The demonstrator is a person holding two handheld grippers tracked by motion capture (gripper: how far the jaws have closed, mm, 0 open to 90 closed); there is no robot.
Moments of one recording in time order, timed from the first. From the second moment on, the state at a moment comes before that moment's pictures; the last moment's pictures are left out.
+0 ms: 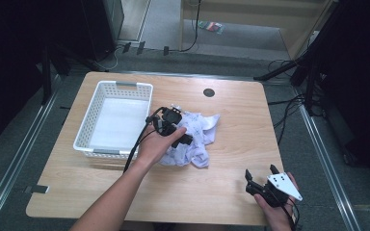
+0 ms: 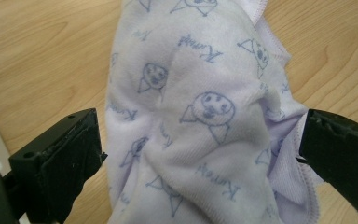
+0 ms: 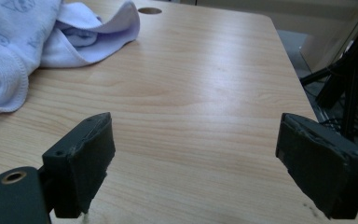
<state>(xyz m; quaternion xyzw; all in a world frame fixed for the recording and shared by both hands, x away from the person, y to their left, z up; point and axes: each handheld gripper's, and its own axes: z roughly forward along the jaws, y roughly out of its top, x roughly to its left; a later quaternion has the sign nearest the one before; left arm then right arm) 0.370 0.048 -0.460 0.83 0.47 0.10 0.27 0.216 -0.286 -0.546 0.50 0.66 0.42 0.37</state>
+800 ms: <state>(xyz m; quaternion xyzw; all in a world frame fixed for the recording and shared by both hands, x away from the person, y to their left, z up) 0.335 0.103 -0.431 0.82 0.48 0.13 0.30 0.210 -0.289 -0.546 0.50 0.63 0.46 0.38</state>
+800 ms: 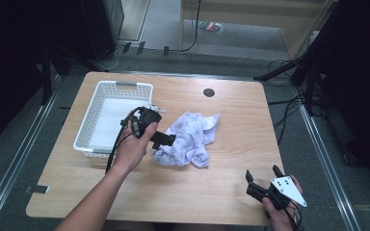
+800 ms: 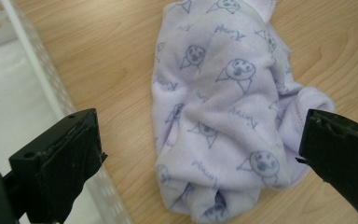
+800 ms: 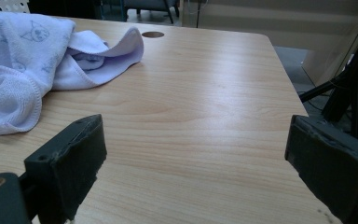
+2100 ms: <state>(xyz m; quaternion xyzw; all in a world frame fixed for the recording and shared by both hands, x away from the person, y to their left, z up) 0.235 0.271 -0.444 0.71 0.56 0.20 0.38 0.212 -0.289 -0.546 0.51 0.63 0.45 0.38</state>
